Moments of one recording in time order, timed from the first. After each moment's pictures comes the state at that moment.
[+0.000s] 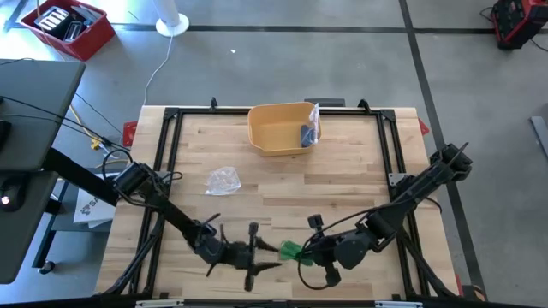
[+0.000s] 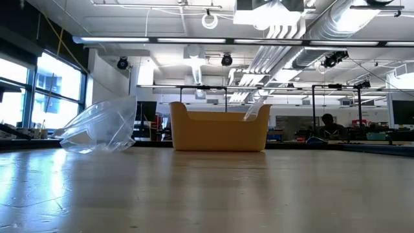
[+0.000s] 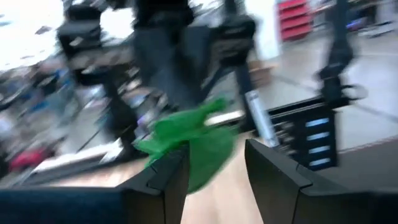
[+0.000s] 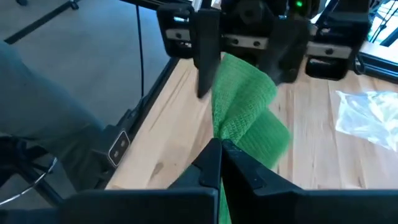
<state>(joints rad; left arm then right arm) -0.69 1.90 0.93 1.04 -0.62 0.29 0.67 1.60 1.26 -0.28 0.37 0.09</state>
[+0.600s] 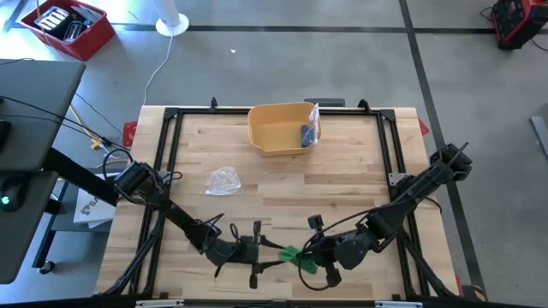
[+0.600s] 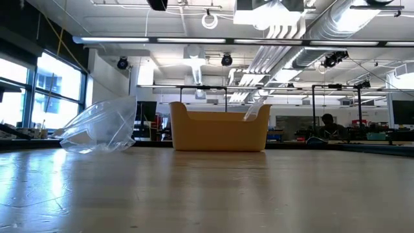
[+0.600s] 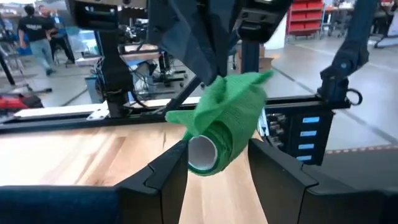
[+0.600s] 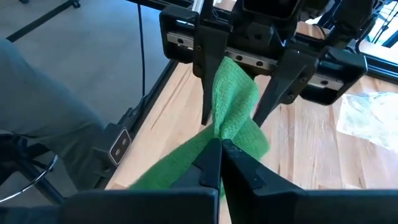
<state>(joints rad) -0.66 1.90 0.98 0.87 -0.63 0.03 0.67 1.60 1.26 -0.28 0.37 0.09</state>
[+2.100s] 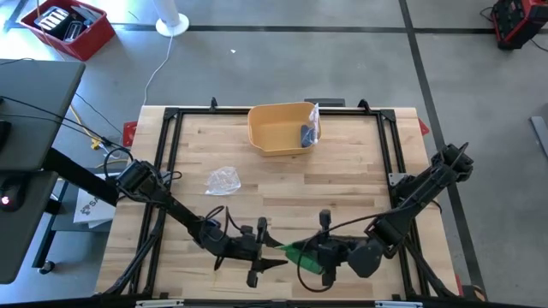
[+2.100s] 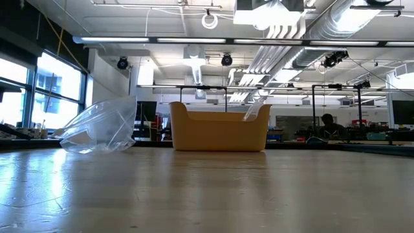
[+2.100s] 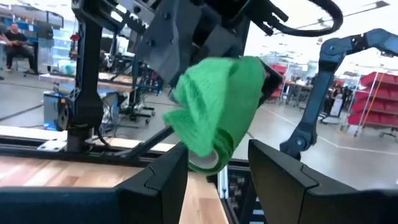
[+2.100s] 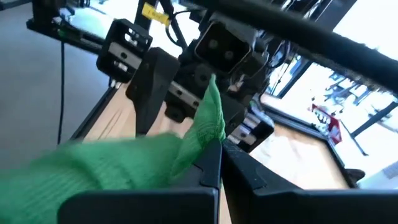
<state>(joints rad) -0.62 1.90 0.98 1.11 -0.50 -0.09 0.74 1.59 1.26 -0.10 0.76 -0.11</state>
